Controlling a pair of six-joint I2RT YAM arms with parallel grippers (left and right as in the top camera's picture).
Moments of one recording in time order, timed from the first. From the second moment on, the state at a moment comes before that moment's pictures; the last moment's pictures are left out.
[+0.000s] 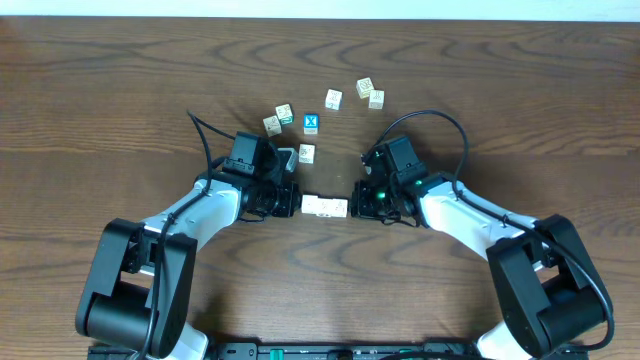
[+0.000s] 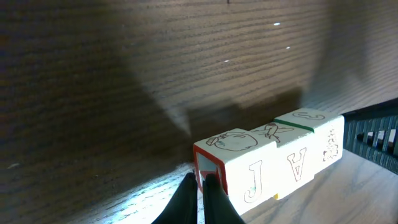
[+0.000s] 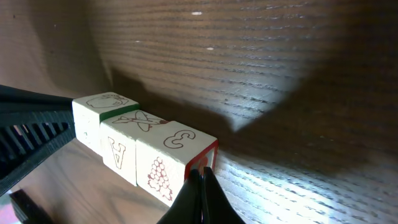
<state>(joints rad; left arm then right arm) -0.29 1.72 0.82 -0.32 0.51 -0.19 0.47 1.76 0.88 -0.27 -0.46 0.58</state>
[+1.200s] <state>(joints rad) -0.28 1.72 0.82 -0.31 0.53 -0.19 0.48 1.76 0.87 -0.23 -0.44 0.59</state>
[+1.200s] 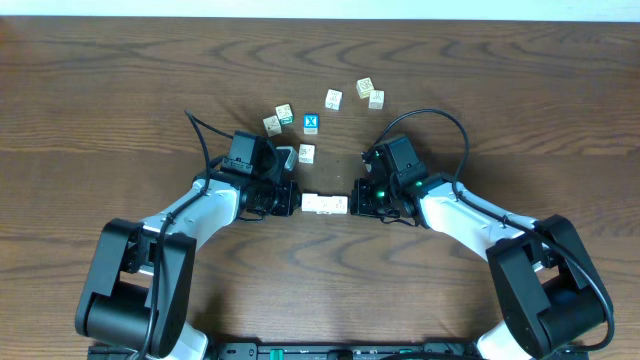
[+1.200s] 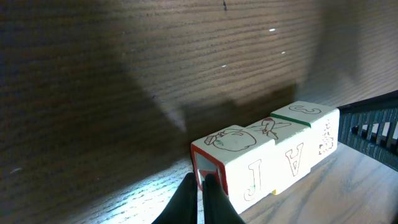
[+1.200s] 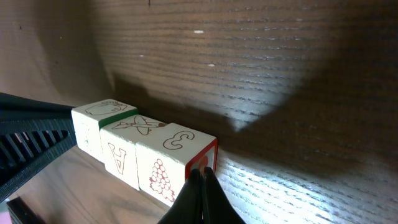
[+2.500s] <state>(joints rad) -0.30 1.72 0.82 -0.33 0.49 -0.20 0.49 1.75 0.87 -0.21 -0.40 0.59</state>
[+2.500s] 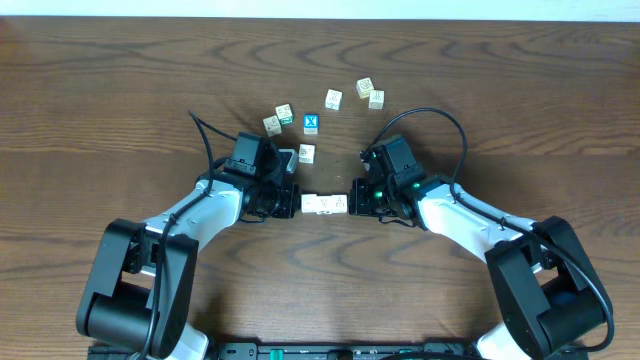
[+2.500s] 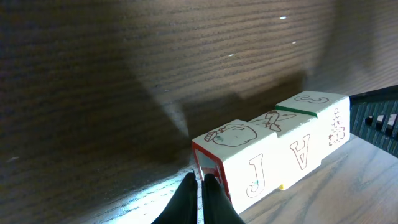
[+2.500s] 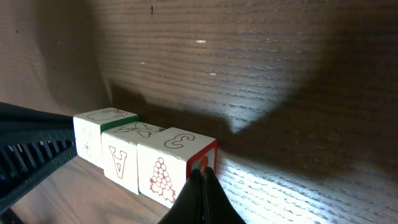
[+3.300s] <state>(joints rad) -0.32 1.71 0.82 -0.34 0.49 -0.23 0.49 1.70 0.87 -0.21 -0.38 0.59</state>
